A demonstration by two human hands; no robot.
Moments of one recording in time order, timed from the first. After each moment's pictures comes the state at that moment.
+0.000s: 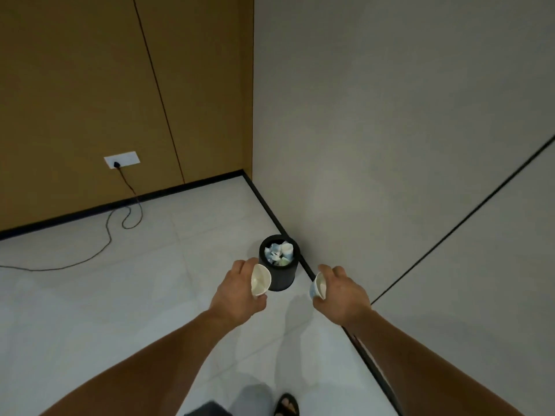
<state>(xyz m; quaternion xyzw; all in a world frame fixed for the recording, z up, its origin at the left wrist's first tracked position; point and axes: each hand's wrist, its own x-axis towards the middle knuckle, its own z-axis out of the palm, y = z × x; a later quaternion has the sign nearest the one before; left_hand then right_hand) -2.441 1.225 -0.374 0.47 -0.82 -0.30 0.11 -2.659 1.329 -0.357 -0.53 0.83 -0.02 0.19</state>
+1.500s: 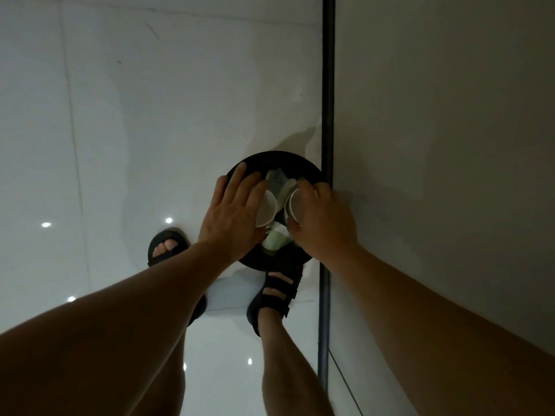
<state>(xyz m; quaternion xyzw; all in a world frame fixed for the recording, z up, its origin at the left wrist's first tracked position) -2.723 0.880 -0.927 0.54 -0.80 -0.25 -0.04 -2.903 0.877 -0.900 -0.70 0.65 0.15 0.26</state>
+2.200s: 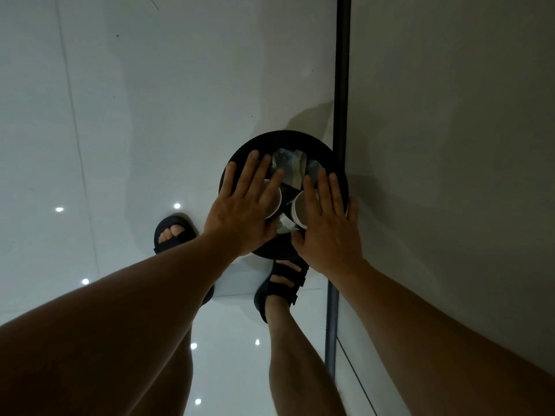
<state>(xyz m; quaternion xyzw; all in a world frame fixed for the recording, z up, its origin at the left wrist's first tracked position) -2.723 0.896 -0.960 0.50 -0.84 -0.16 -0.12 -2.902 0.922 -0.924 -0.71 0.64 0.20 0.23</state>
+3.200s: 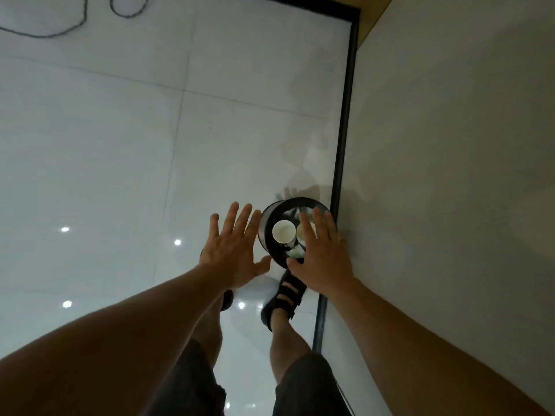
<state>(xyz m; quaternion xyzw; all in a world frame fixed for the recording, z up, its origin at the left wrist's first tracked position) -2.623 0.914 -0.740 0.61 -0.74 -0.24 -0.16 -2.822 0.894 -0.710 -0.73 0.60 0.19 0.27</state>
